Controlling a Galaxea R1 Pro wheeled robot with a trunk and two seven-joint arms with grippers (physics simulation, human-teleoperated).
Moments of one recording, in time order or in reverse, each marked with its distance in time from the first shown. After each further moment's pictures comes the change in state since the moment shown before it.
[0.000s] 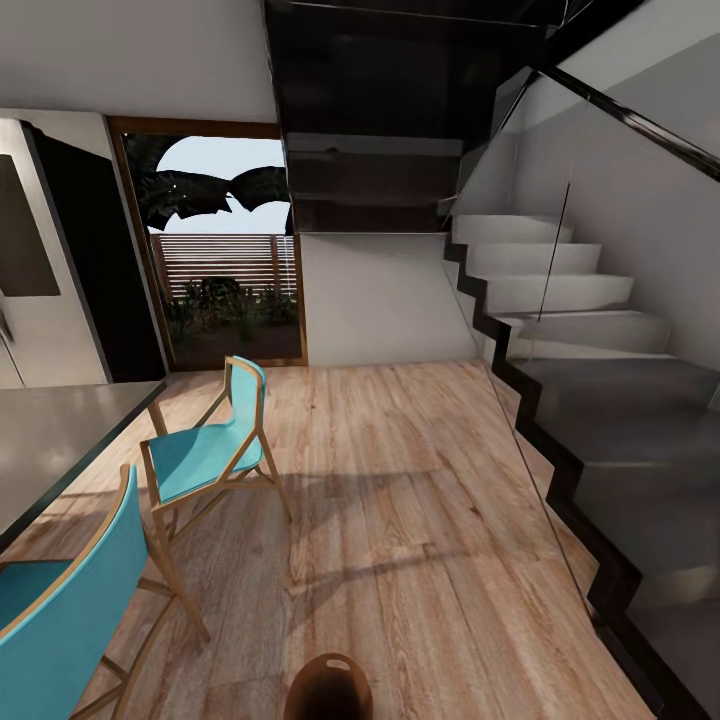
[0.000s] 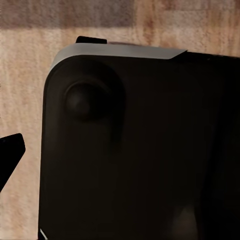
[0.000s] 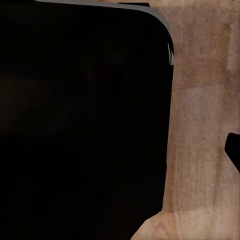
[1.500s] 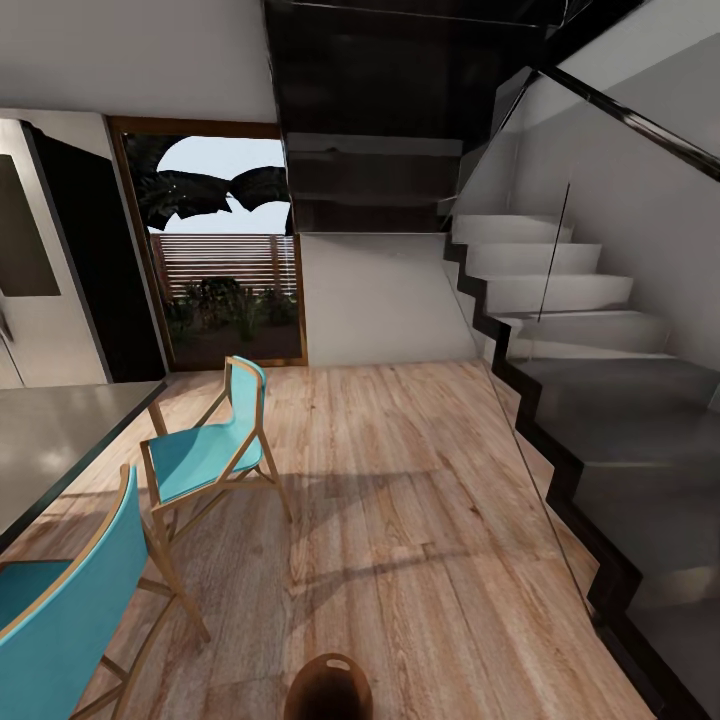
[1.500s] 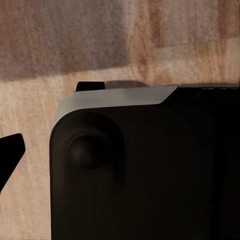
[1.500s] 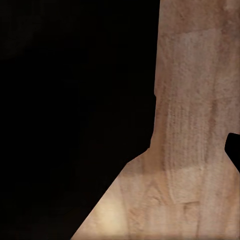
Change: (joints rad) left arm 0.018 -0.003 -0.014 -0.107 -0.100 -0.024 0.009; right arm 0.072 -0.018 -0.033 0.060 0.025 -0.015 -0.015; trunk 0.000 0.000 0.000
